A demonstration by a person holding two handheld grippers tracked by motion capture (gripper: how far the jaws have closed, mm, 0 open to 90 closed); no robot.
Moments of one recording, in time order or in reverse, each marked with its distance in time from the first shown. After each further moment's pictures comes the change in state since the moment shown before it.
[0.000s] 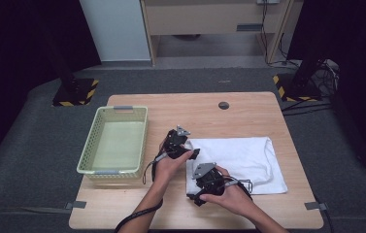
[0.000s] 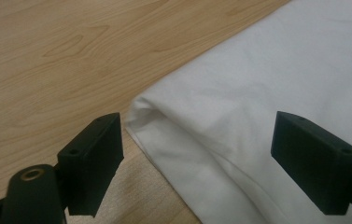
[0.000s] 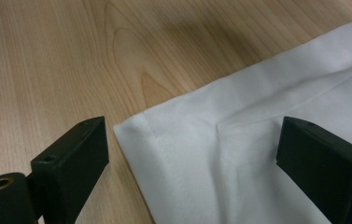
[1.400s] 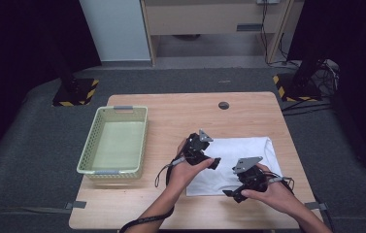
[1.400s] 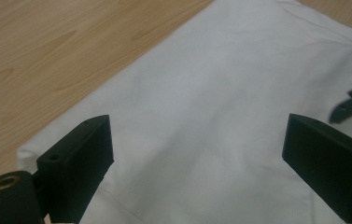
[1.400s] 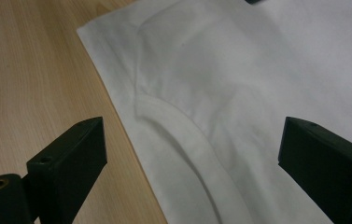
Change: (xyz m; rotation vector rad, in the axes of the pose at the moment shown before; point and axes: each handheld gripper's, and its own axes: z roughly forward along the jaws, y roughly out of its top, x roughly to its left) left arm -0.064 0.029 -0.005 0.036 -0.094 0.101; right arm -0.049 -0.061 -0.088 -0.013 -0.001 0.067
